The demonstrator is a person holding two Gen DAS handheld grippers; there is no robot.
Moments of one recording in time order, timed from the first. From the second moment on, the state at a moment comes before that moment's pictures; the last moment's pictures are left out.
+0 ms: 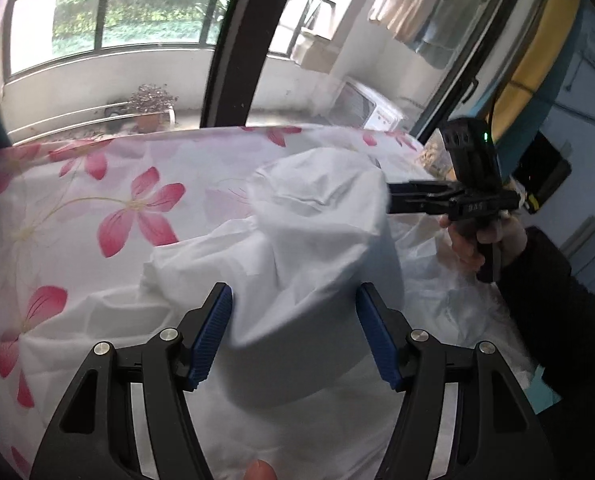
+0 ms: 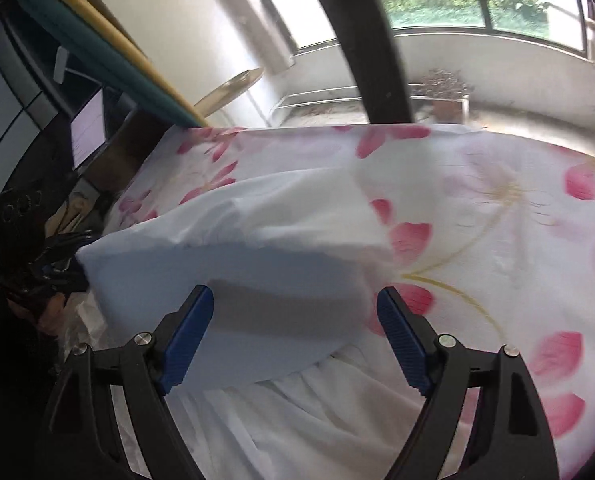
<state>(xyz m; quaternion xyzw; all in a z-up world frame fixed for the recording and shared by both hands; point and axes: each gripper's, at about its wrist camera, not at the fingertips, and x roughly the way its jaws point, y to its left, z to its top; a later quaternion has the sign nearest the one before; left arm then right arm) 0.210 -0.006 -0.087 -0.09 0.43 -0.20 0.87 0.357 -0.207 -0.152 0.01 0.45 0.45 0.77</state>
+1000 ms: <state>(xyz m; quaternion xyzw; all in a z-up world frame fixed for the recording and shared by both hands) 0.138 -0.050 -0.070 0.14 0.33 -0.28 0.89 0.381 -0.161 -0.110 0.04 0.49 0.33 0.81</state>
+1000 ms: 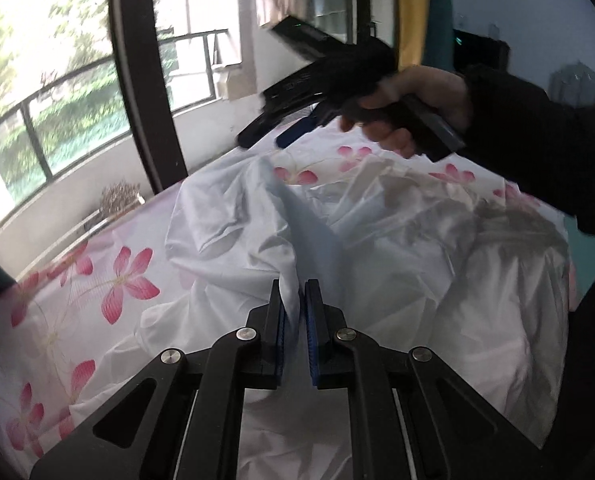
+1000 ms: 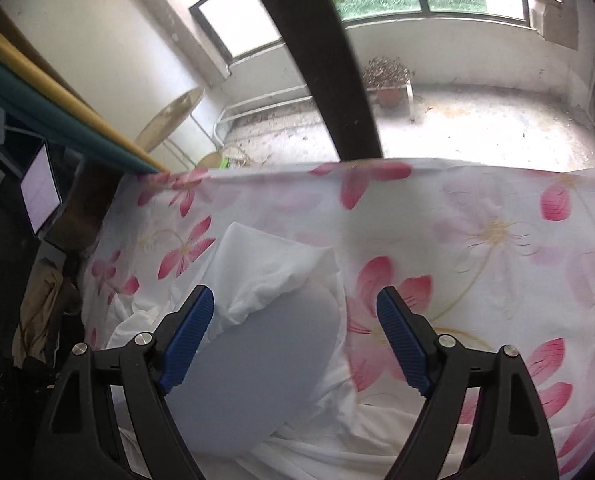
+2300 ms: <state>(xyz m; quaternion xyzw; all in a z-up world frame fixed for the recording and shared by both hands) 0.129 0.031 -0.072 -0.20 0.40 -0.19 0.88 0.157 -0.213 -0.093 0.12 0.37 0.25 0.89</state>
